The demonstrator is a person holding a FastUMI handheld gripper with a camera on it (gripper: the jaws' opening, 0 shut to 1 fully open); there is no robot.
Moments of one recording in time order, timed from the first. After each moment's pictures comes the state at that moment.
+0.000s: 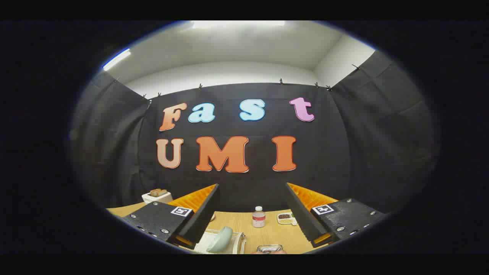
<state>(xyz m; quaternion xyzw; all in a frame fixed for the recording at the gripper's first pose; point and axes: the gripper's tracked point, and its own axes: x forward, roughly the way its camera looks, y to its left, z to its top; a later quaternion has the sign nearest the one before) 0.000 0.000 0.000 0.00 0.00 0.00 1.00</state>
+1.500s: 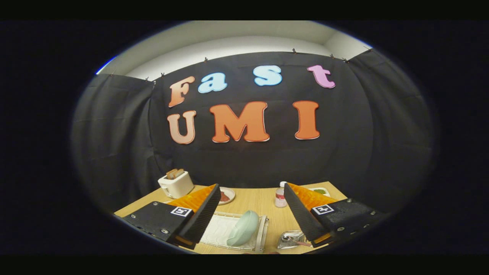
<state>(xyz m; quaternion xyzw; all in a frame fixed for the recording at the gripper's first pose) 0.027 0.054 -0.086 0.01 0.19 0.06 0.98</state>
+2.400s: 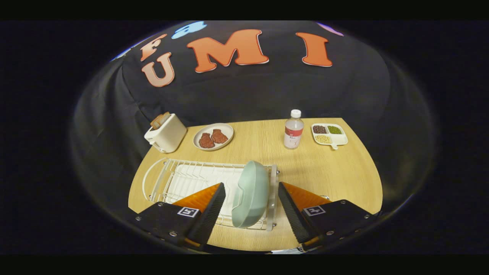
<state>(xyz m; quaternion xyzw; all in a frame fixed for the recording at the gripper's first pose) 0.014 0.073 -0.241 0.02 0.52 0.06 0.85</state>
